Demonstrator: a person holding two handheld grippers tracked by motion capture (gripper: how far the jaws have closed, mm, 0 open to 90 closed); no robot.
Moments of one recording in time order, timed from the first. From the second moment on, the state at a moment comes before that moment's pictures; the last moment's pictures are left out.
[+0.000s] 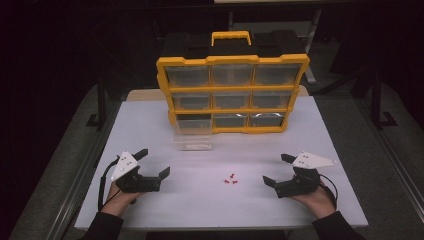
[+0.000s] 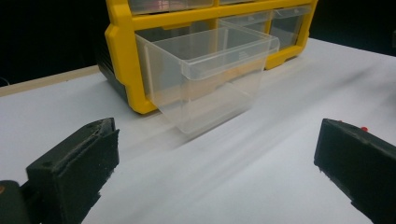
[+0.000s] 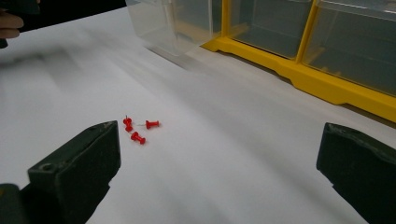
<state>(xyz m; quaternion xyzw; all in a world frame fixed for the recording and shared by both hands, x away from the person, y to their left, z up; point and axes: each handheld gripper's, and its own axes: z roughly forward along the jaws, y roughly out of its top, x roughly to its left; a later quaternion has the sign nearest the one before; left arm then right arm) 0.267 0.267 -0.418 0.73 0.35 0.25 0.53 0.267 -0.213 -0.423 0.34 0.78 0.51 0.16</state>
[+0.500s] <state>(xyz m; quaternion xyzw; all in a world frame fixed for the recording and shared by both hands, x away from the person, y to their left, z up) 0.254 0.272 -0.422 0.73 0.35 0.24 0.54 0.268 -0.210 -0.422 0.33 0.79 0.50 0.15</state>
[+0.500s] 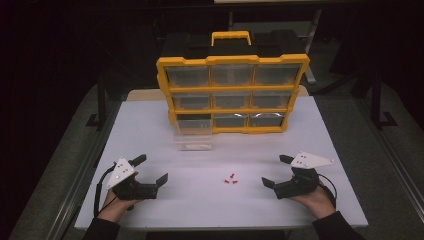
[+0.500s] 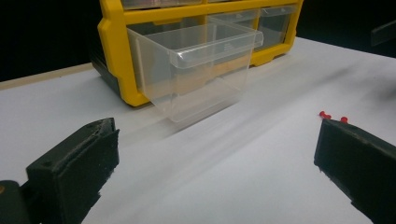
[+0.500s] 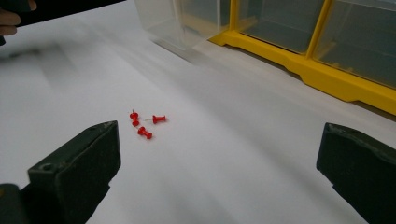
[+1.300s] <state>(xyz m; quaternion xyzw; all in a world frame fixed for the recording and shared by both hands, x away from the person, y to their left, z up) 0.254 0.270 -0.422 0.73 0.34 0.24 0.54 0.280 -0.190 -0.409 0.30 0.83 0.47 0.10</state>
